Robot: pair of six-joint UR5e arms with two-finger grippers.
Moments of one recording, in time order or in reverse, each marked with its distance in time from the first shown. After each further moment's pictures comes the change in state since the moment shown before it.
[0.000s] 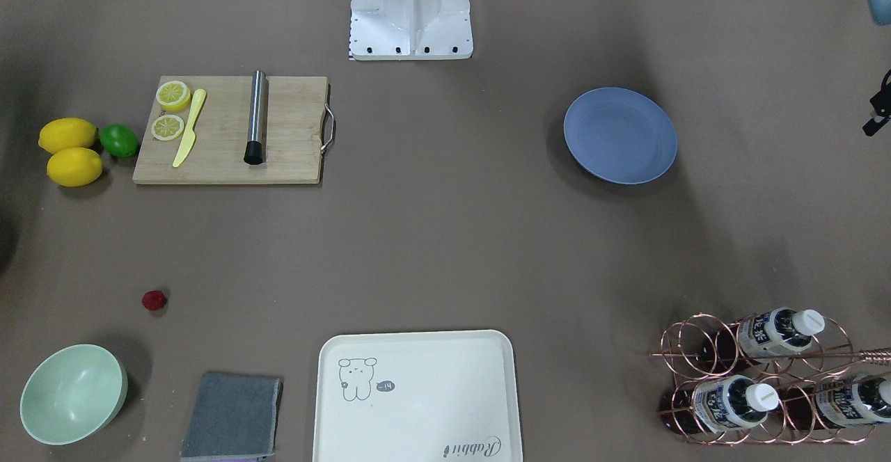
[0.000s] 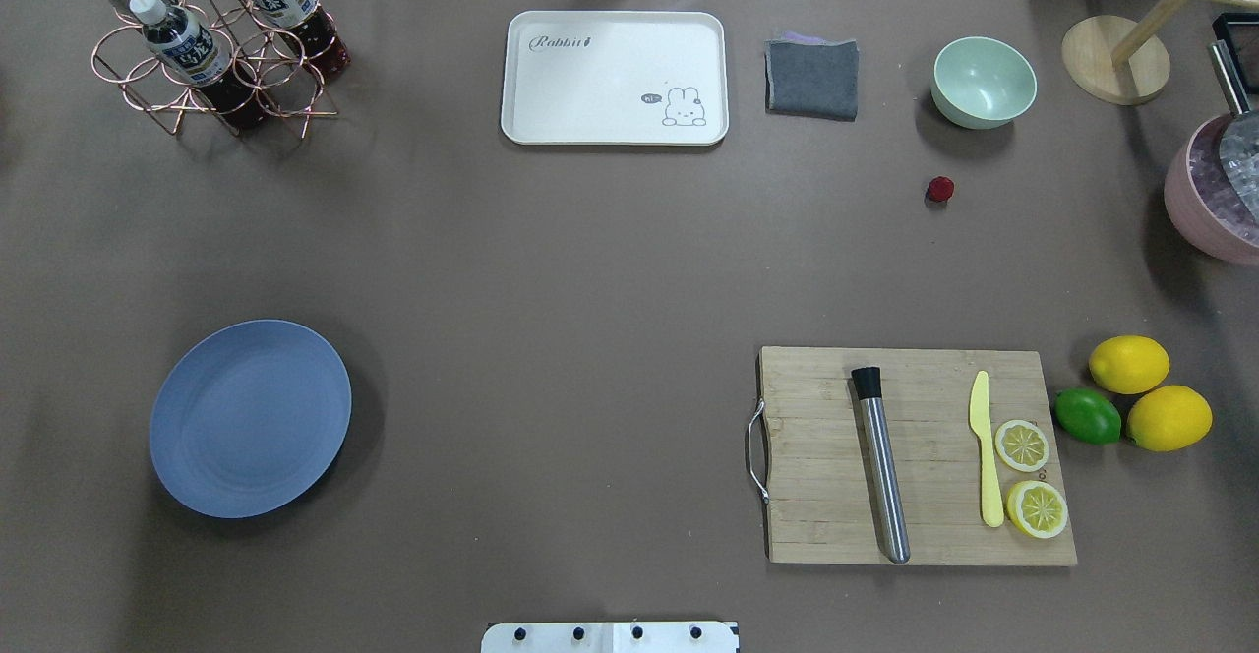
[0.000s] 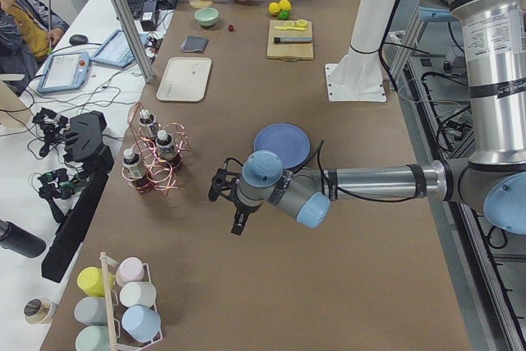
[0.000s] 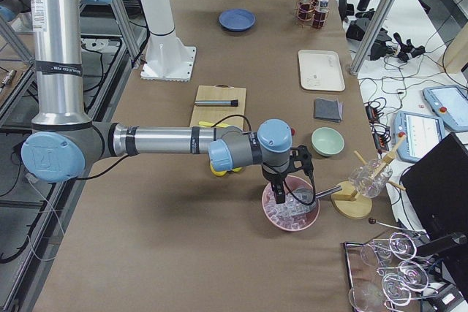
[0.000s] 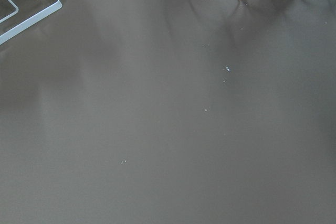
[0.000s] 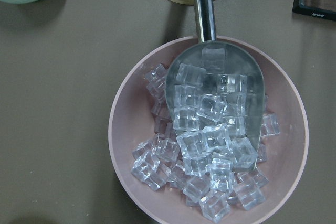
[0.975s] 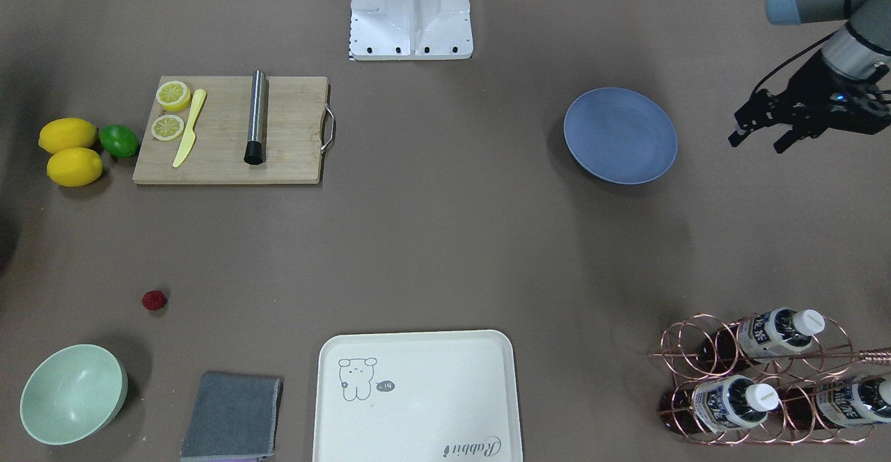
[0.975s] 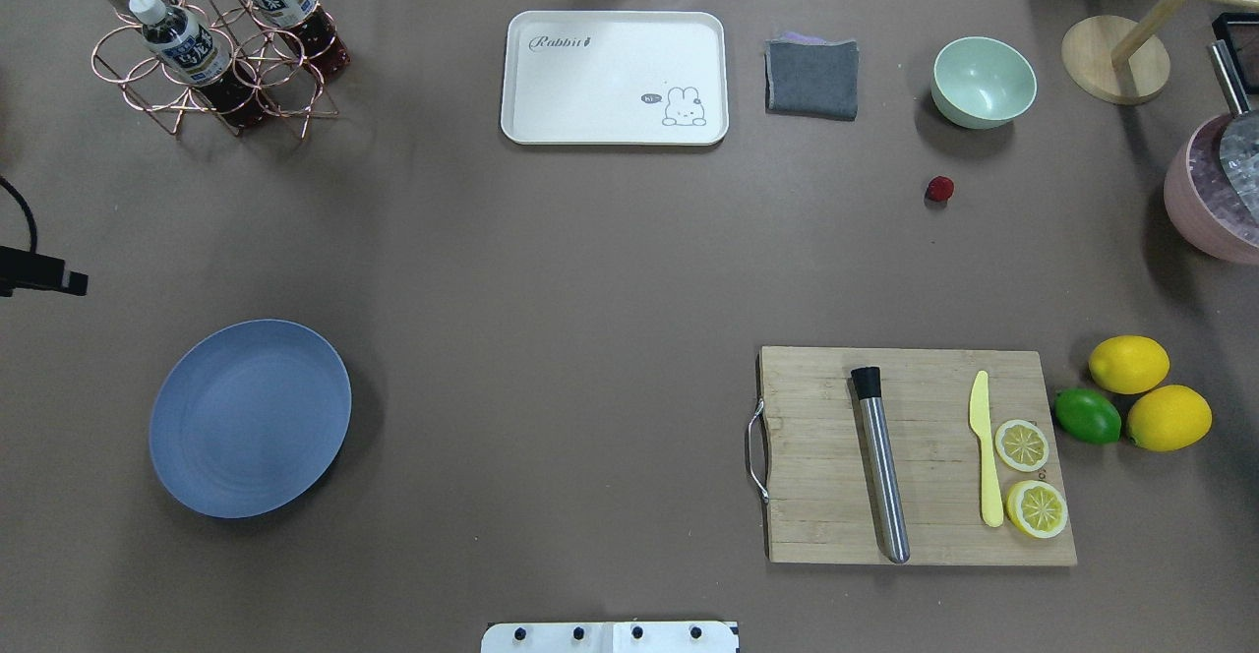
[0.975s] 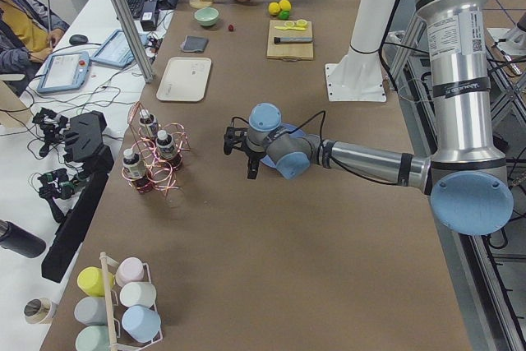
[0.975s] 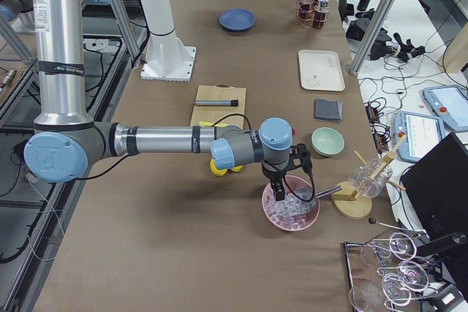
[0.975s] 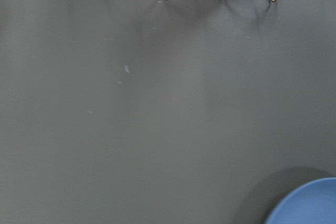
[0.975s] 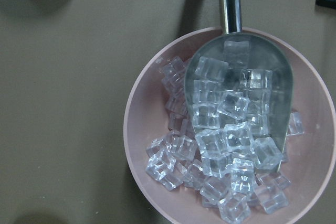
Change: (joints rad) left arm 0.441 -0.041 -0.160 -0.115 0.179 -0.666; right arm -0.046 0.001 0.002 0.002 -0.002 0.012
